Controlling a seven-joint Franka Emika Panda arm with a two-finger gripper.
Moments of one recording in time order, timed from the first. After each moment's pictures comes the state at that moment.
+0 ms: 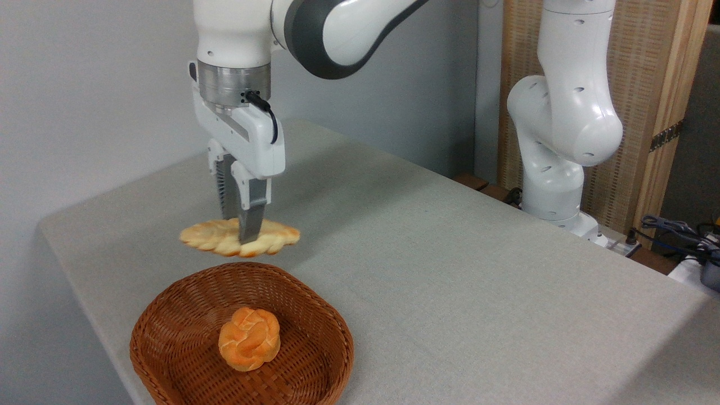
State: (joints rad) arm -0.39 -0.05 0.19 -1.93 -0.06 2.12 0.65
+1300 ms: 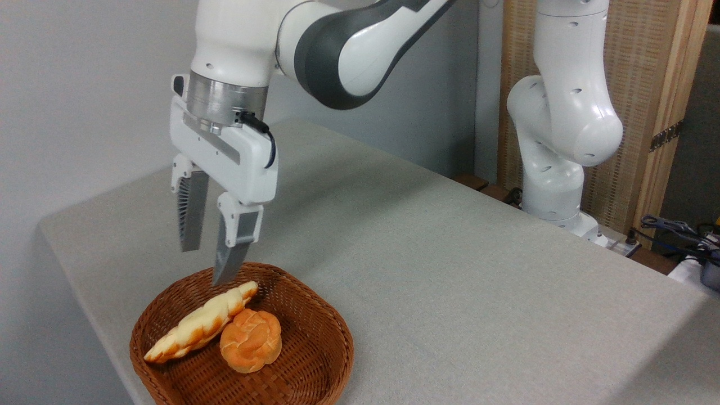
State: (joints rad) arm -0.39 0.00 0.26 -1.92 -0.06 2.31 0.65
